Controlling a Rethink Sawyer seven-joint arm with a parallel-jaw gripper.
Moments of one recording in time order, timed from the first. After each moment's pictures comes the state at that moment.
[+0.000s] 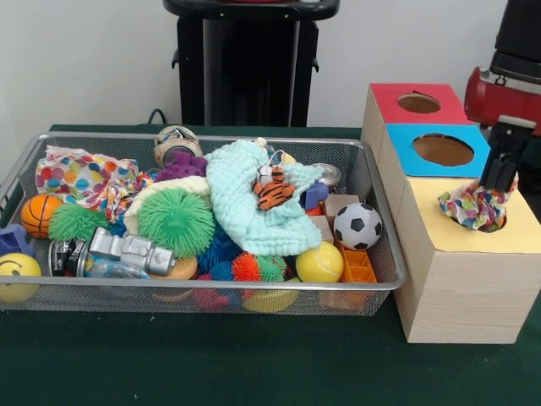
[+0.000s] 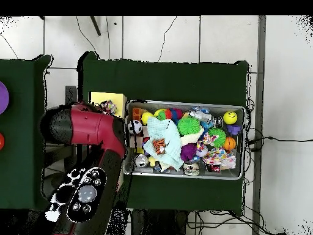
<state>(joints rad) 0.38 -0.42 -0.45 1.34 0.43 0.54 1.92</state>
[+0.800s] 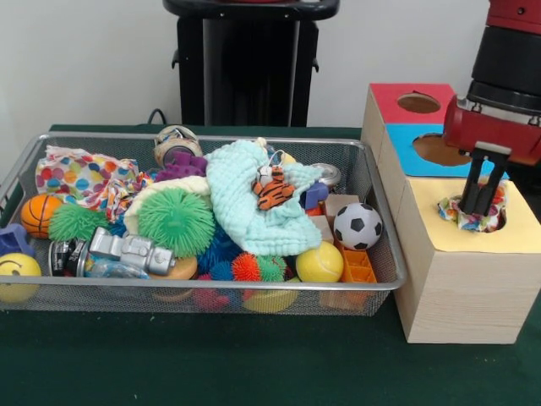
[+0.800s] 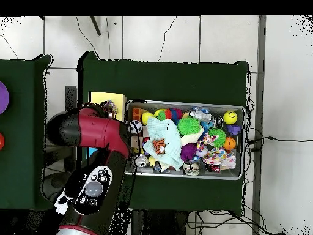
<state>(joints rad) 0.37 -0.38 -0.43 1.39 0.44 0.40 1.92</state>
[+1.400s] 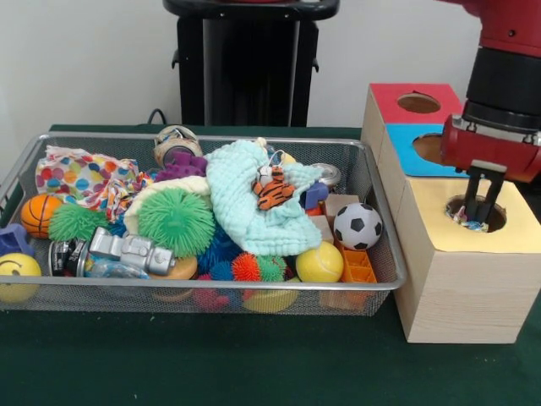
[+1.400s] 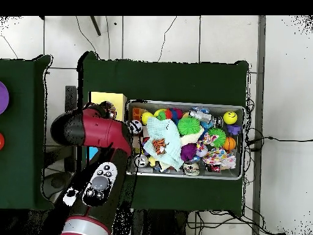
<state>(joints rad) 0.35 -0.36 -0.38 1.40 0.45 0.34 1.92</state>
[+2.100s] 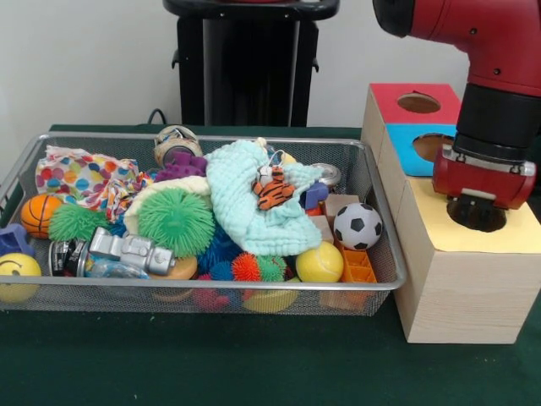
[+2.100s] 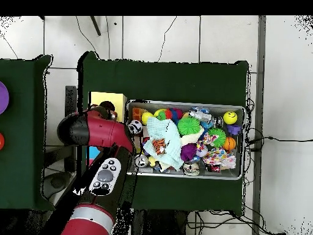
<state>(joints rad) 0.34 -0.31 -0.35 1.40 0.46 0.28 1.92</state>
